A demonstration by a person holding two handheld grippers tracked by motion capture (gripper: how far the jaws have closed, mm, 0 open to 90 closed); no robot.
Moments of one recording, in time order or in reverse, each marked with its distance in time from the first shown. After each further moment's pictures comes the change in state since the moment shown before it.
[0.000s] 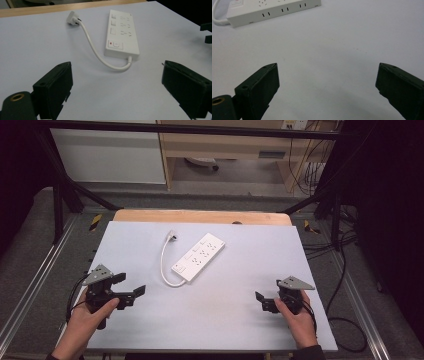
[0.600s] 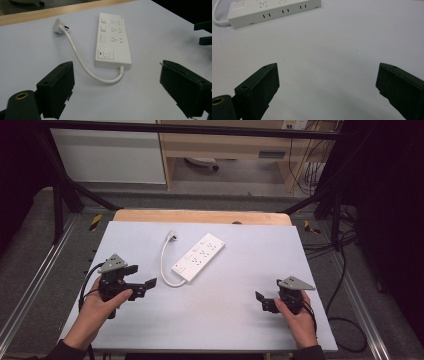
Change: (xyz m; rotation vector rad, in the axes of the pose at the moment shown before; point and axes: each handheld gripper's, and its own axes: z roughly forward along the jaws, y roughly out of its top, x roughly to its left) left arm -0.010 0.026 0.022 0.026 -0.035 0.041; right arm 0.001 0.001 -0.001 -0.005 0.000 0.000
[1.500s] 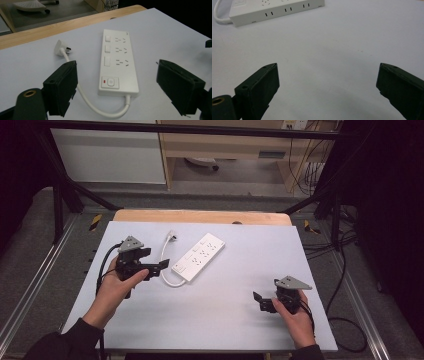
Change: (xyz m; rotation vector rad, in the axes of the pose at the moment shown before) left arm -0.001 0.045 0.039 -0.017 0.040 0.021; right arm 0.005 0.001 0.005 0.008 0.008 -0.018
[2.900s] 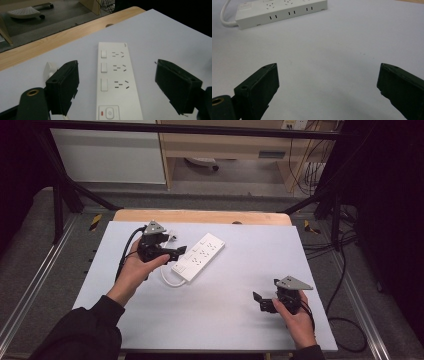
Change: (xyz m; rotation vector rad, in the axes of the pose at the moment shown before) left arm -0.006 0.041 0.055 0.016 -0.009 0.082; right arm 0.000 0.001 -0.003 -0.019 0.019 0.001
